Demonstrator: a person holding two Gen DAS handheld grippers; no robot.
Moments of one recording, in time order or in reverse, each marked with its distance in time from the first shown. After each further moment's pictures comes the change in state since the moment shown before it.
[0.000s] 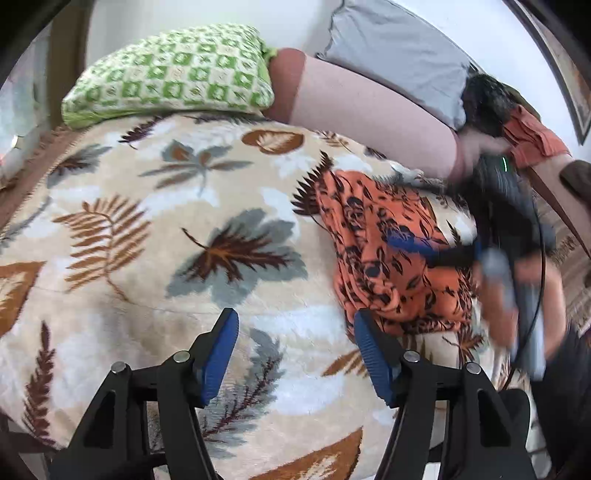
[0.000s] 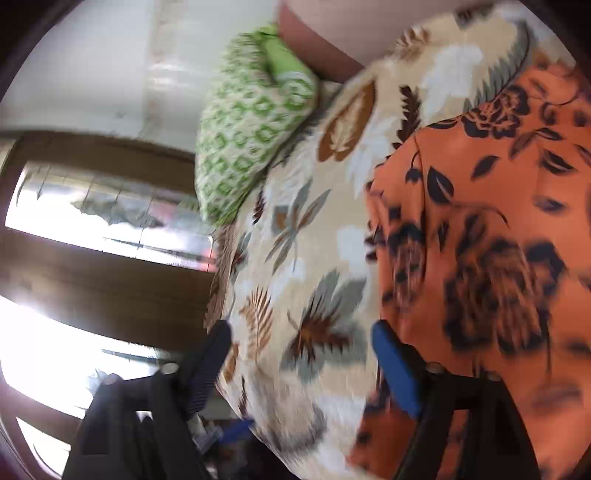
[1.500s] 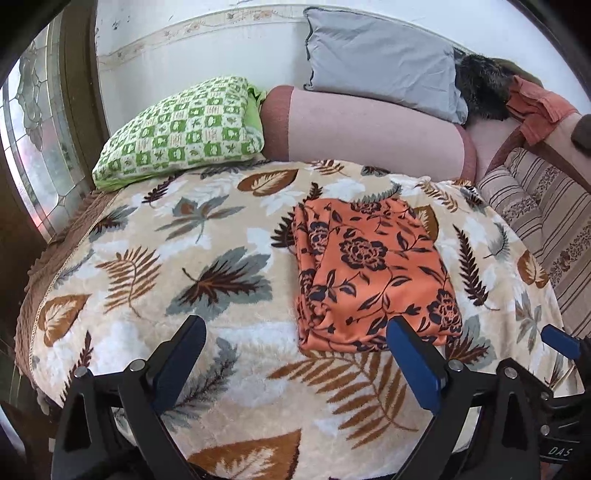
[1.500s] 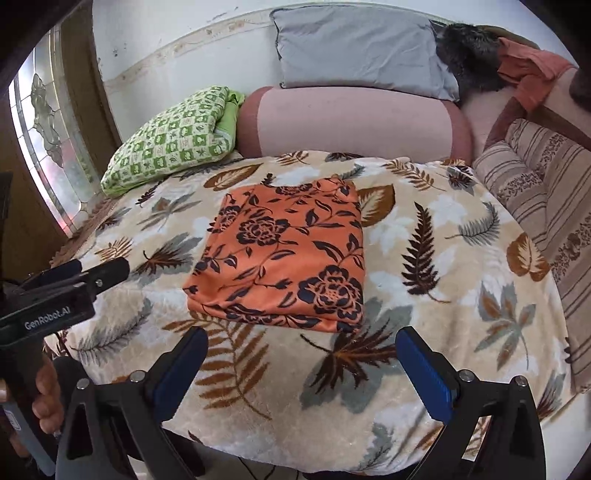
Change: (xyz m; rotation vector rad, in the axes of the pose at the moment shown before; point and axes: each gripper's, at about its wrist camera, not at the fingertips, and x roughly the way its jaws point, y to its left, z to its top) left arm -0.034 -0.126 -0.009 0.114 -0.125 0.231; right arm -0.164 0.071 -0.167 -0.371 -0.352 -0.806
